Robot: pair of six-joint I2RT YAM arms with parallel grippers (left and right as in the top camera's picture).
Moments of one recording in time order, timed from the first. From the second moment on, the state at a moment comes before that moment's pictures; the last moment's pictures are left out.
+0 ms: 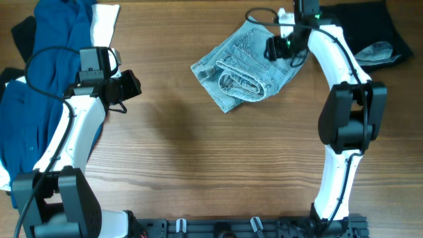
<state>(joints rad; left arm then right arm) 0.06 1.60 1.09 -0.53 0.16 -0.32 0.09 2.28 1.99 -0.94 -0.23 -0.13</state>
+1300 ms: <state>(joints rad) 0.06 1.60 1.09 -0.54 -0.02 -0.32 0.52 2.36 1.86 -0.84 0.02 -0.25</state>
